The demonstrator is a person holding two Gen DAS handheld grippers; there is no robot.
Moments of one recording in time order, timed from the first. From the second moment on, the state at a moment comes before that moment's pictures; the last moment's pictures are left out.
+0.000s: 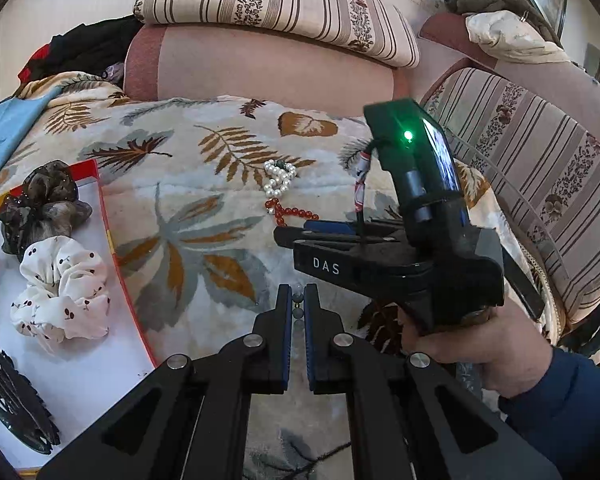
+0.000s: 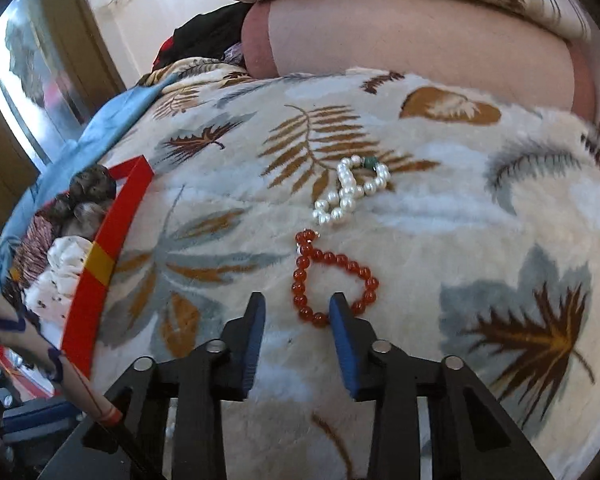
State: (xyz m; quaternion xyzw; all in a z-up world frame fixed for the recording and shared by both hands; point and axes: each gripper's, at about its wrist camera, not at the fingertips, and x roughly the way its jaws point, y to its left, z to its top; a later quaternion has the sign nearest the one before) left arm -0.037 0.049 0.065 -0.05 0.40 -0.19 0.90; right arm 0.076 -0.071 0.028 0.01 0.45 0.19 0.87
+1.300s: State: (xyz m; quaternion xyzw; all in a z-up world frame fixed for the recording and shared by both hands) left arm -0.041 0.047 0.066 -0.03 0.37 -0.17 0.91; right arm 0.042 -0.115 0.088 0.10 0.42 0.25 0.87
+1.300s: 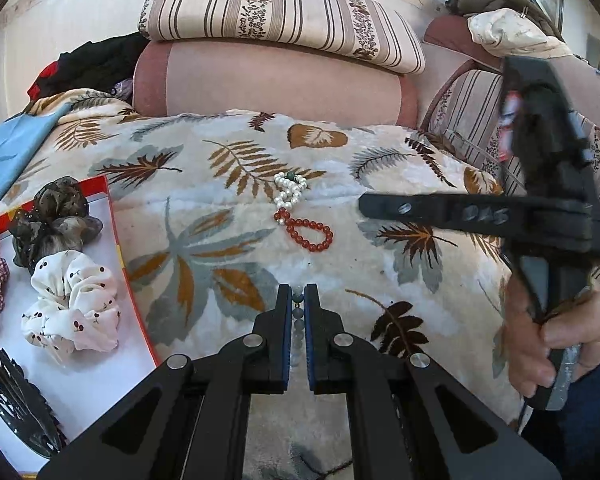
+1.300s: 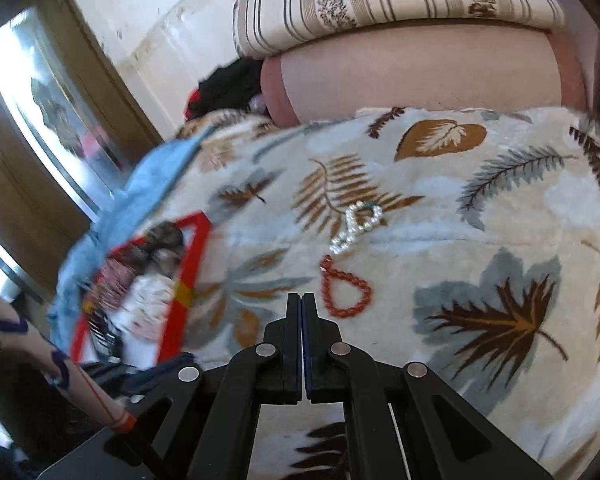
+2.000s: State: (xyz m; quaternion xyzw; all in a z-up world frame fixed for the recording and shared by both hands) left arm -0.037 0.048 0.063 -0.03 0.38 -0.17 0.91; right arm 0.105 -0.069 0.027 0.02 0.50 0.24 0.83
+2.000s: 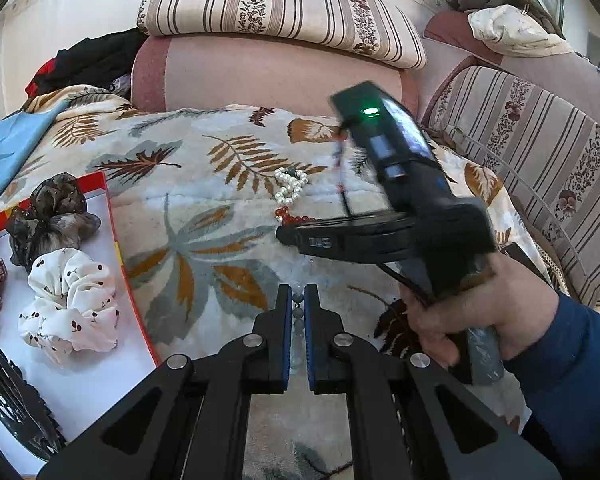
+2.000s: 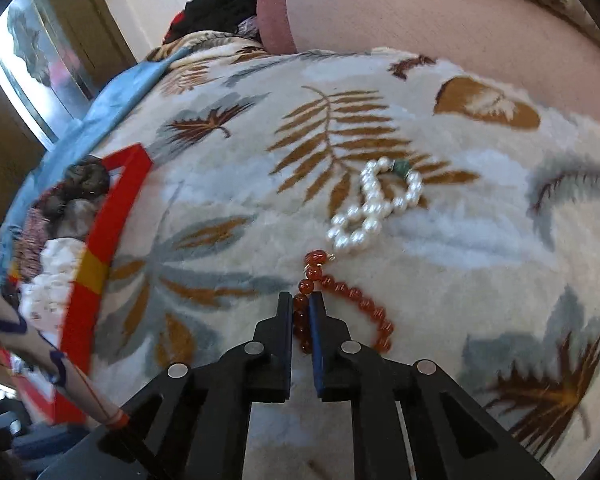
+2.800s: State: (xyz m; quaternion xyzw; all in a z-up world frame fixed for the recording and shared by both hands) left arm -0.054 0.047 0.088 -0.03 0.32 -0.18 0.93; right arm -0.007 -0.167 0.106 0.26 0.38 0.30 0.84
